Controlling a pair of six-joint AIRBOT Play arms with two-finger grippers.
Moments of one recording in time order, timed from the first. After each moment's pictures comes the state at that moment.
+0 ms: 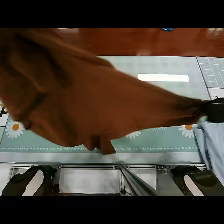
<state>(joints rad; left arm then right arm) 0.21 -0.83 1.42 0.75 -1.25 -1.34 0.09 -0.58 1.06 -1.42 1.47 1.67</state>
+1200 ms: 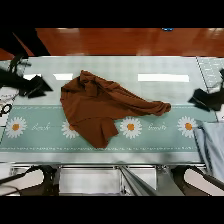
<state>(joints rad) 0.31 -1.29 1.11 1.02 -1.33 -1.39 -0.47 -1.17 0.93 -1.25 1.16 1.52</state>
